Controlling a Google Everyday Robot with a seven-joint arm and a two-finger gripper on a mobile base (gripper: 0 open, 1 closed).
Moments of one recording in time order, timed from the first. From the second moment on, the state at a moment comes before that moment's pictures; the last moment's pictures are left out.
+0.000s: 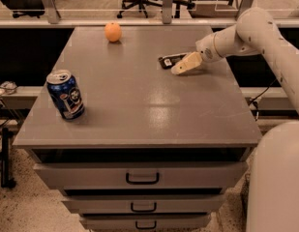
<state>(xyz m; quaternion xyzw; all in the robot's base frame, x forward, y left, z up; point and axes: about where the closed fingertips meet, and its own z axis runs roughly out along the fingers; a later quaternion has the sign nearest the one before) 0.795 -0.145 0.820 -0.42 0.79 0.17 0.42</state>
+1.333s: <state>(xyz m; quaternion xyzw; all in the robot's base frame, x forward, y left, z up) 0.795 -0.145 0.830 -0.42 0.79 0.17 0.42</state>
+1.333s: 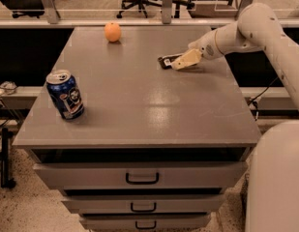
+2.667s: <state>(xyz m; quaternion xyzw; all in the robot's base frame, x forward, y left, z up) 0.795 -0.145 0.837 -0.42 0.79 0.17 0.42</state>
